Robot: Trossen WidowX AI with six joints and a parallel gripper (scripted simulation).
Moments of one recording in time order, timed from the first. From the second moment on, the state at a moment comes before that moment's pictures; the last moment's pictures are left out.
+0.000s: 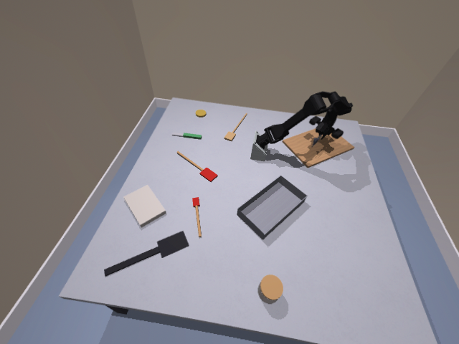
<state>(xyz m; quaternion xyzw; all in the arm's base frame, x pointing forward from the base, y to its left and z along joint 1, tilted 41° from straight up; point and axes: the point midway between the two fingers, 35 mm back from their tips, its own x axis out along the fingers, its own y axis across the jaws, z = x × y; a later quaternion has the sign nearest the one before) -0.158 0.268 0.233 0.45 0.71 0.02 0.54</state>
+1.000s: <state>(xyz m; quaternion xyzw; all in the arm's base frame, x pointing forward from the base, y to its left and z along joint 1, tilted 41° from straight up) -0.156 0.274 0.226 0.46 0.71 0.02 0.54</state>
